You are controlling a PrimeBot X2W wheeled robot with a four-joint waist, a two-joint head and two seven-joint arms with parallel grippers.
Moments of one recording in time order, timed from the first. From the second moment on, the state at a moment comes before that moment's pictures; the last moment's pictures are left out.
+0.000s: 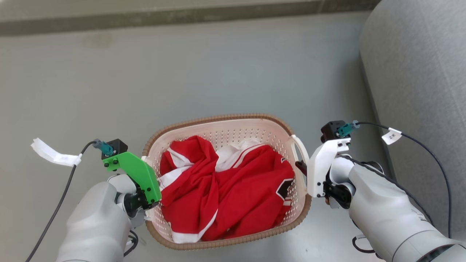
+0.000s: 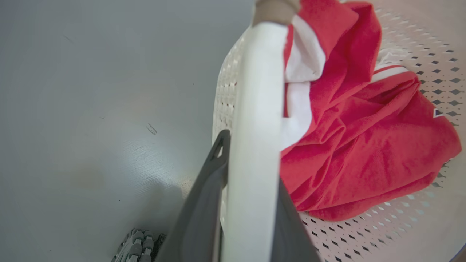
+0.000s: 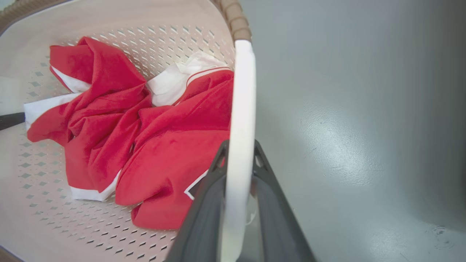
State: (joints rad) left arm -0.71 0.00 -0.36 1.20 -0.74 -0.12 0.40; right arm -0.66 -0.04 0.65 1.13 0.67 0.14 0.22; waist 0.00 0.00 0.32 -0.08
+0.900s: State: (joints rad) left arm -0.65 0.02 -0.38 1.21 -0.79 -0.12 0.48; right arm -0.63 -0.03 0.67 1.14 0.75 0.14 0.35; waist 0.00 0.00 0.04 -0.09
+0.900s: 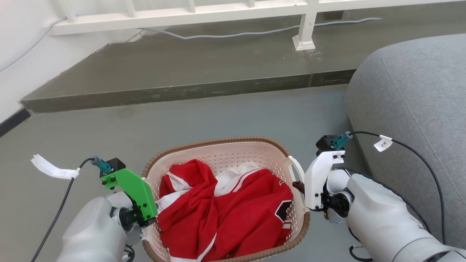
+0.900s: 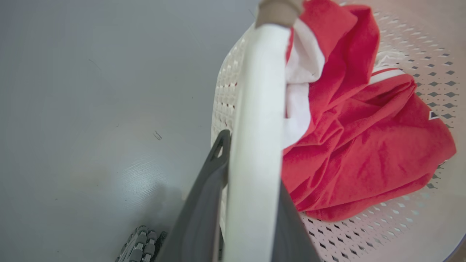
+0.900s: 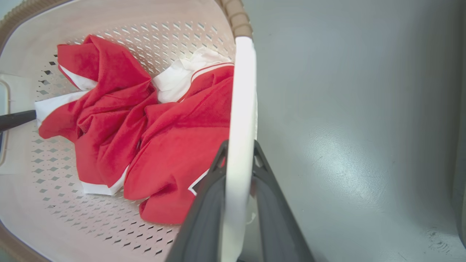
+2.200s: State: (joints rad) left arm -0.64 0.03 -0.42 1.18 -0.82 -0.12 0.47; right arm -0.65 -0.03 0.70 1.13 0.79 0.14 0.35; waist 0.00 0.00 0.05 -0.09
